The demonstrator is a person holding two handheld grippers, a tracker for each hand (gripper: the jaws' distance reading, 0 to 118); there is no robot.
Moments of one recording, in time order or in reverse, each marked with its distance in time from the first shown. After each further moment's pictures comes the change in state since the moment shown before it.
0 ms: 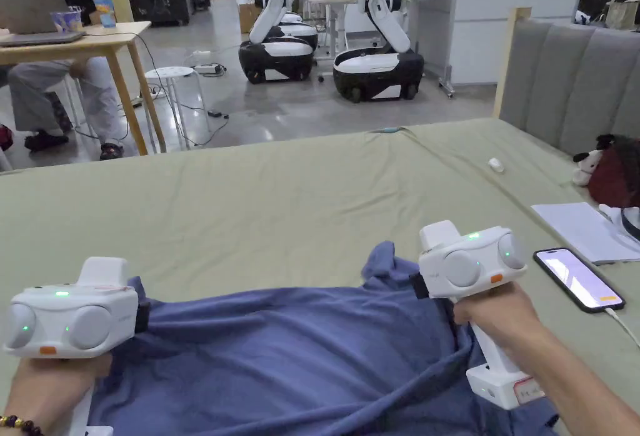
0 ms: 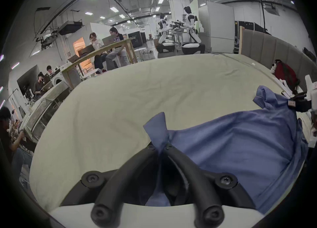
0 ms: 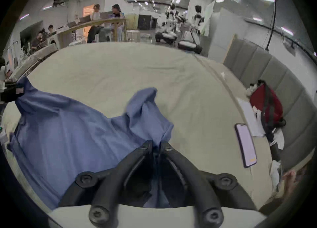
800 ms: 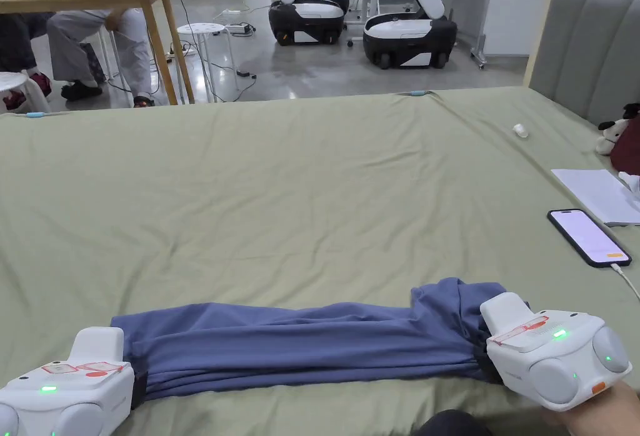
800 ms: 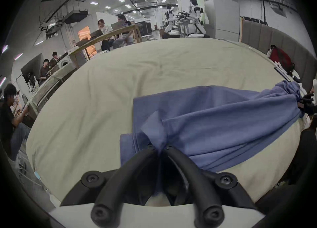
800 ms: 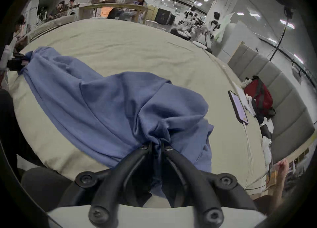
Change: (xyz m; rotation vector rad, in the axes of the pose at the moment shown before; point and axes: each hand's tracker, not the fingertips) left arm -0.005 -0.169 0.077 -0.103 0.031 0.056; right arm -0.026 -0.163 0.062 -0.095 -0.004 0.205
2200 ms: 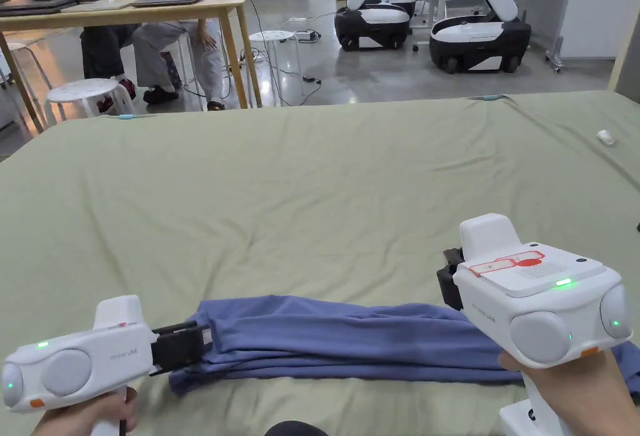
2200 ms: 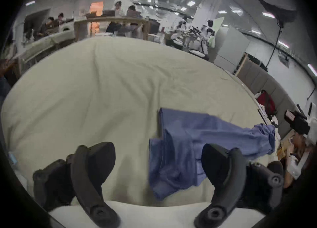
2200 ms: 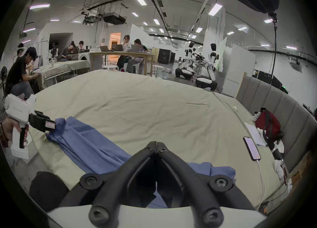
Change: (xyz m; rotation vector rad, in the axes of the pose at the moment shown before) left arm -0.096 -0.003 -0.001 -0.008 -0.286 0.324; right arm -0.089 0.104 0.082 0.393 0.123 -0.110
